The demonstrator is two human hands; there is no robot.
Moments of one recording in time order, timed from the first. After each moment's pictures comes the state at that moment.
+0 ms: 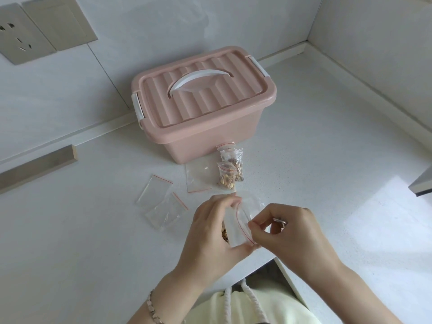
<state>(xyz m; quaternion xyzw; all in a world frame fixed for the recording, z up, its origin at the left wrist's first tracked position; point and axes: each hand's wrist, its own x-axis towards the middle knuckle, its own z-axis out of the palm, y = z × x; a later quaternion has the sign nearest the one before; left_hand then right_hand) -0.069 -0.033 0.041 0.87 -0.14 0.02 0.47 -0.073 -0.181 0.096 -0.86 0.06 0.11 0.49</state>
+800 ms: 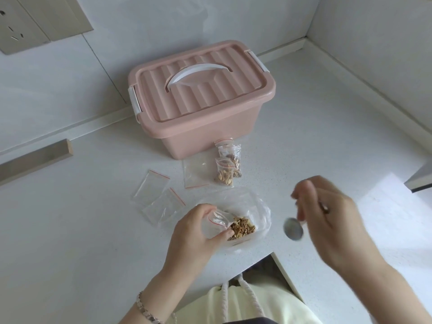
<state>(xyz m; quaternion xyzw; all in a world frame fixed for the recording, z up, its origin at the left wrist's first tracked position) -0.074 -0.010 0.014 0.89 0.01 -0.10 0.44 -0.070 -0.215 0.094 -0.89 0.04 -0.06 0.45</state>
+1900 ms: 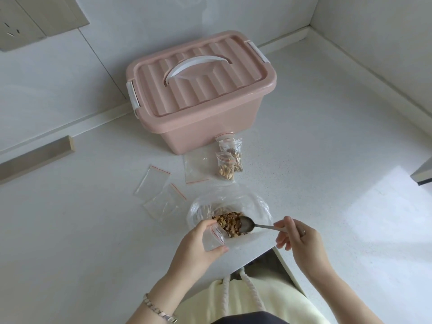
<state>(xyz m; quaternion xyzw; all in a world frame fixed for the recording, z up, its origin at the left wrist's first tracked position) -0.094 -0.004 -0.028 0.87 0.05 -0.24 0.42 -0.103 -0.227 -0.027 -0.80 0.23 0.10 0.55</state>
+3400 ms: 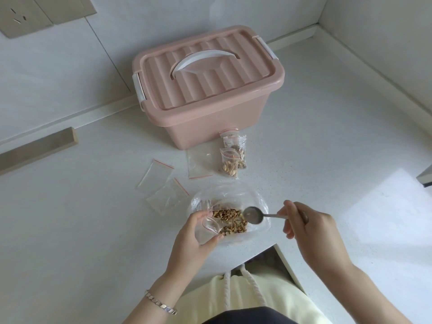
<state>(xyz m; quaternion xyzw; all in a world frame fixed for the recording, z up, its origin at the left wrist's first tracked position) -0.102 0.005 -0.042 0.85 0.07 -0.13 0.50 -0.091 -0.218 0.025 -0.90 0.08 0.02 0.43</state>
